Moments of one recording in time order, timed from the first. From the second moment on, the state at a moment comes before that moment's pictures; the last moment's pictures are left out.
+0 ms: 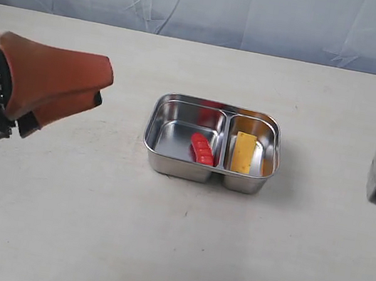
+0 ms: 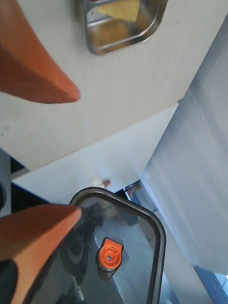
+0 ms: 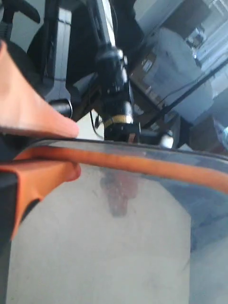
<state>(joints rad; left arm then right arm) -0.27 0.94 -0.38 1.21 -0.90 -2.03 0.91 0.55 -0.89 0.60 0.72 0.02</state>
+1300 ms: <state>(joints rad) -0.50 1.24 -0.65 1.11 -1.21 -2.07 0.91 0.49 -0.82 1.36 1.04 -0.75</state>
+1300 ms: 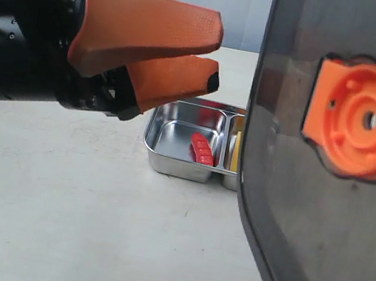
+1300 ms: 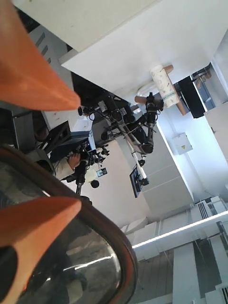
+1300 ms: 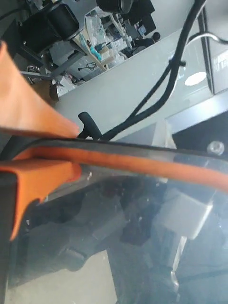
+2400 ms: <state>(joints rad) -0.53 1.24 -0.68 1.07 -1.21 -2.00 0.91 0.49 -0.75 1.52 1.09 -0.91</state>
